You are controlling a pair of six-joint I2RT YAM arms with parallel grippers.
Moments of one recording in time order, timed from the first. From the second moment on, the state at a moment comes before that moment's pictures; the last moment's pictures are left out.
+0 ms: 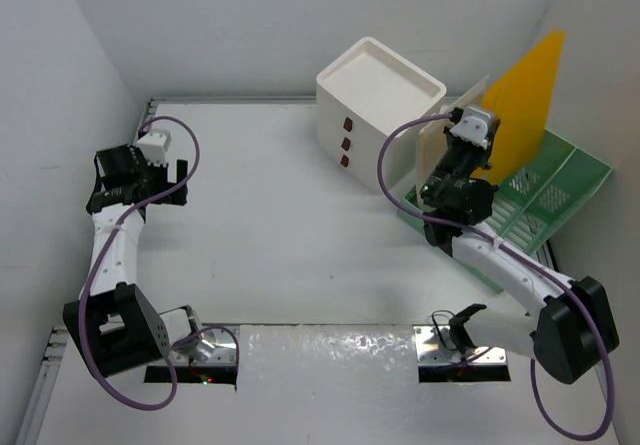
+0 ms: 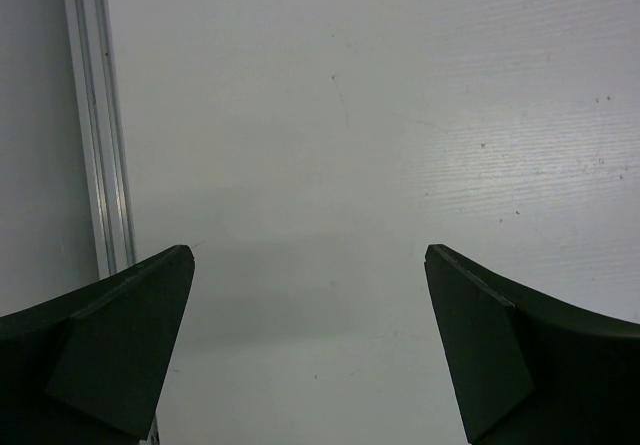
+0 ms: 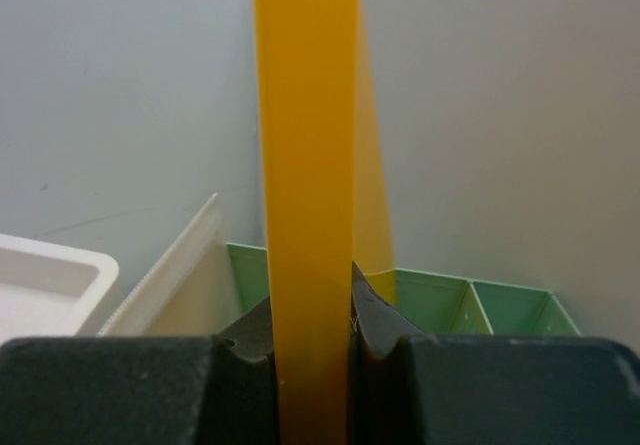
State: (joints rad) left arm 0.35 1.18 0.92 -0.47 0.27 0.35; right arm 0.51 1.18 0.72 1.26 1.06 -0.89
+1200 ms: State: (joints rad) left arm 0.35 1.22 0.92 -0.46 0.26 0.36; right arm 0.63 1.13 0.80 1.28 1.03 -0.98
